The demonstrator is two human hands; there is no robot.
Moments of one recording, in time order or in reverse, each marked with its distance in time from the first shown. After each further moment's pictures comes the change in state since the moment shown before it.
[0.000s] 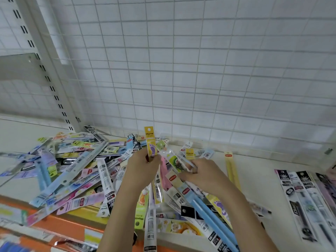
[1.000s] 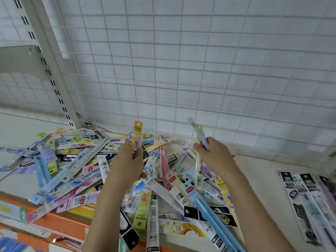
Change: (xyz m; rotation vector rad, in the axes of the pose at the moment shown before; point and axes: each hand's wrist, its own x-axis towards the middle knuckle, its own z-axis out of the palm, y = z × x) left_hand 0.008 -0.015 -0.029 -0.012 0.036 -0.086; right_hand 0.035 0.002 -0.017 0.030 0.286 0.122
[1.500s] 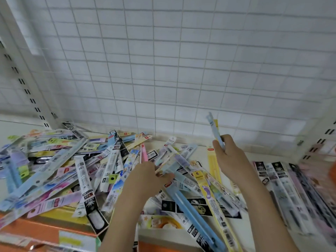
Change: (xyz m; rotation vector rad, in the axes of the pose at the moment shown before) left_hand -0.025 0.015 0.073 0.473 -0.364 0.060; right_hand -0.042 0.048 -0.057 0.073 0.107 0.062
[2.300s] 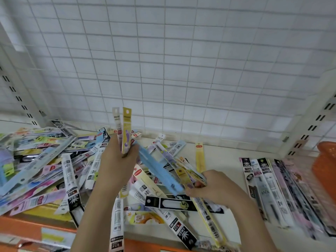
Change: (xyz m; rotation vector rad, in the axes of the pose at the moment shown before) left_hand -0.020 0.017 -0.025 -0.617 0.482 0.117; right_hand -0.031 0.035 0.003 -0.151 -0.485 0.124
